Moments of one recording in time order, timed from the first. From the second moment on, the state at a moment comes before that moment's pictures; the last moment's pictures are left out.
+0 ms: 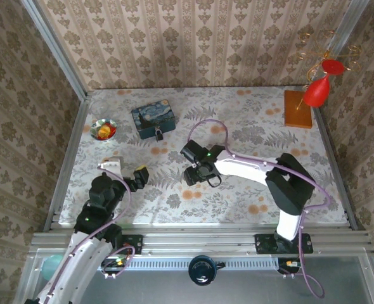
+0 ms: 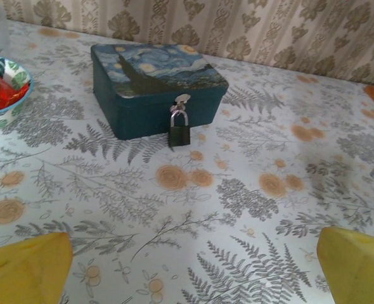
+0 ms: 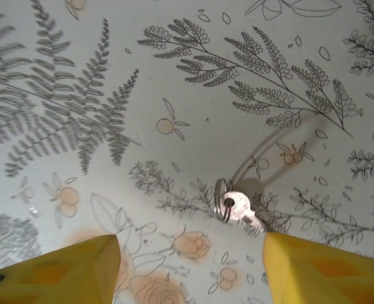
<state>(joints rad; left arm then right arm) -0.39 0.31 0.27 -0.26 -0.03 -0.34 0.84 1.83 1.26 -0.68 0.07 0.45</state>
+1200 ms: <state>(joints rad) -0.39 0.31 0.24 -0.26 -0.09 -0.40 0.87 2.11 1.55 -0.95 0.25 0.42</state>
